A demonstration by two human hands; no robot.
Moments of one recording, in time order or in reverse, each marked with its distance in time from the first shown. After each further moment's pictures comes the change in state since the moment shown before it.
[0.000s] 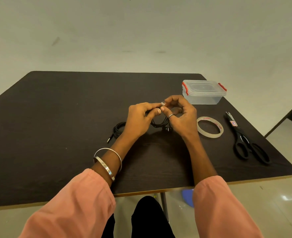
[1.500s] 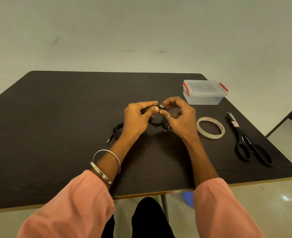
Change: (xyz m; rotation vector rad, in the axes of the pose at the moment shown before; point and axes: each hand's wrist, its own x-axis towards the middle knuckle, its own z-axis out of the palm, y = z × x) left_hand 0.000 -0.003 0.001 -0.240 0.099 -0.222; right_hand 0.001 0.007 0.003 -0.090 -0.050 -0.045
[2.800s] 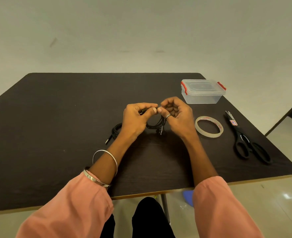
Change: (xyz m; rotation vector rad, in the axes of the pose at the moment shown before) left_hand 0.001 -0.003 0.001 -0.041 -0.052 -0.039; right_hand 0.000 -0.007 -0.001 0.180 -0.044 0.161
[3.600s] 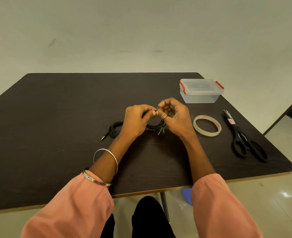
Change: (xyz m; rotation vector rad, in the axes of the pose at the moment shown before) left_hand -0.002 0.002 -0.001 0.384 -0.074 0.152; right_hand 0.000 0.002 -0.001 -0.034 -0.069 0.036
